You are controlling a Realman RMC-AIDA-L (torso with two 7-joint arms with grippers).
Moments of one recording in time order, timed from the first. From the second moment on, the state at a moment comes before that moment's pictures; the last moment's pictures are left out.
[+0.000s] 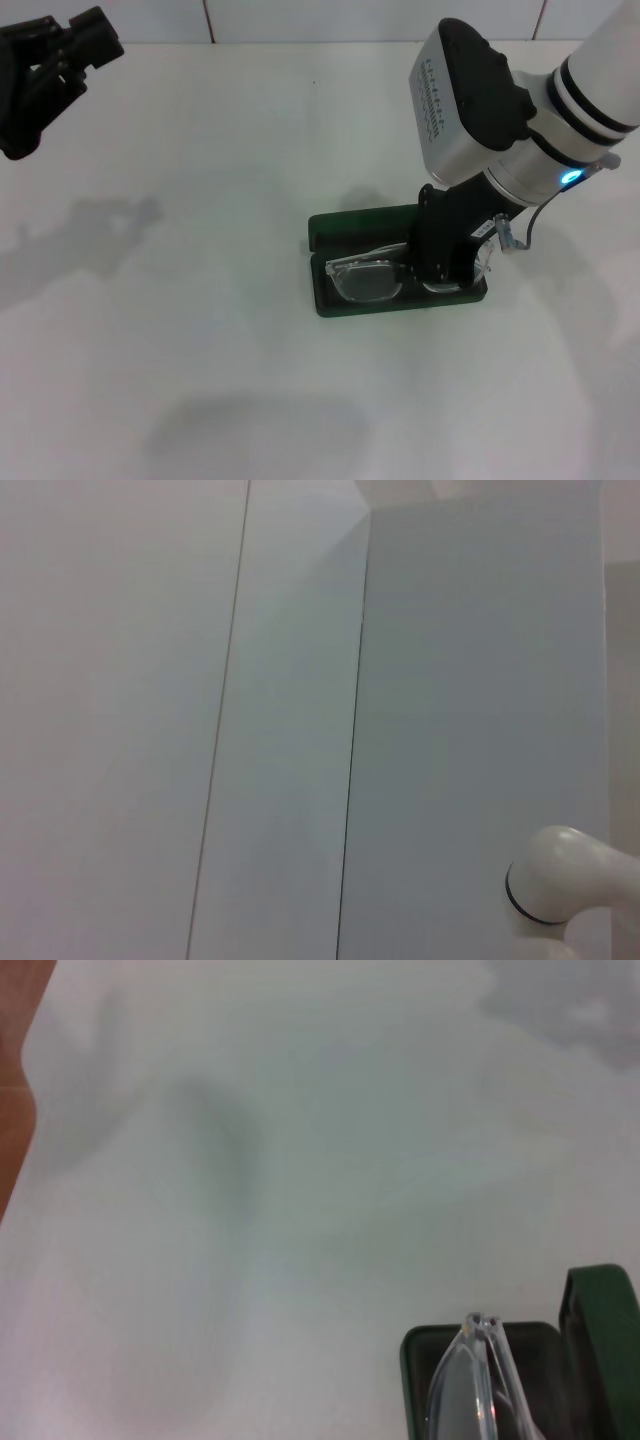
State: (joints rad) left arm -0.34 -1.98 0.78 0.77 1.33 1.85 -1.36; right arm 0.91 2.03 -1.56 -0.99 -2.26 -1.44 1.90
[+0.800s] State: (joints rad) left arm -0.35 -1.98 0.78 0.76 1.36 1.85 -1.35; right arm 0.90 2.03 -1.57 -0.97 -2.26 -1.41 1.90
